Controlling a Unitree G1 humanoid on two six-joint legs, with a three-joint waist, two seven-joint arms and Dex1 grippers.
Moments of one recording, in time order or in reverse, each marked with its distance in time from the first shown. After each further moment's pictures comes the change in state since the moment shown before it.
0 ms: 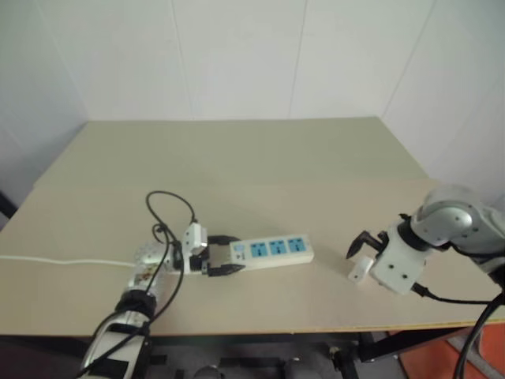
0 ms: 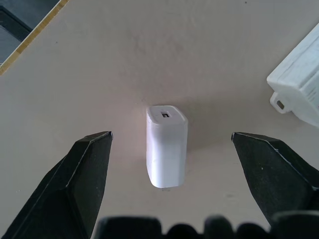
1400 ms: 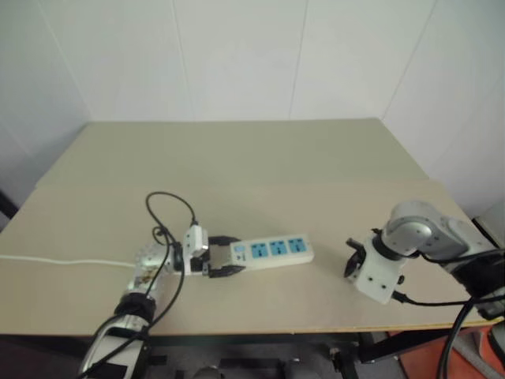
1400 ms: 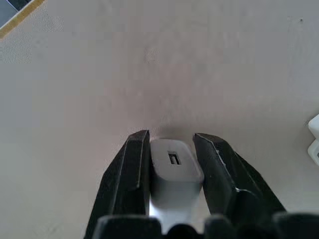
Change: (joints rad) left arm 0.026 0.002 -0.021 -0.039 0.001 -0.019 0.039; right arm -0.041 0.142 0.094 0.151 -0.167 -0.143 -0.023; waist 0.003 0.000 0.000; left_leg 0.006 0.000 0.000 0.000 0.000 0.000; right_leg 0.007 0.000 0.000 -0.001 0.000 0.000
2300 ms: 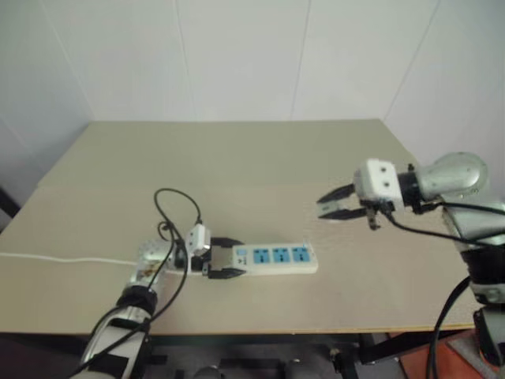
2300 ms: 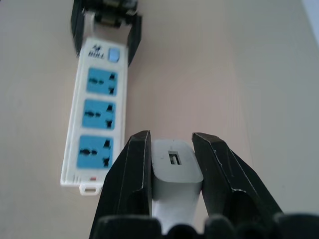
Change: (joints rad) left arm -0.061 0.009 -0.030 0.065 0.001 -0.008 -0.105; right arm -0.035 0.139 -0.428 -0.173 0.565 0.964 -0.169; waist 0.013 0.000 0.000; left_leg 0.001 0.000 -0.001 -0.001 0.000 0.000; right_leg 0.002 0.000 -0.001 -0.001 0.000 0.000
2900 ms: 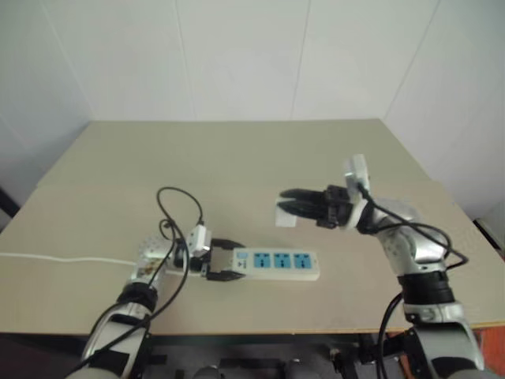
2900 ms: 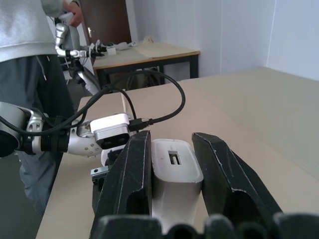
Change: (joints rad) left arm -0.027 0.003 -0.007 0.040 -0.002 -0.019 -0.054; right arm 0.163 0.413 -0.143 0.019 0.295 0.225 -0.167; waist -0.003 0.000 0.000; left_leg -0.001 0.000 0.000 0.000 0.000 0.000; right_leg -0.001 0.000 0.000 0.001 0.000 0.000
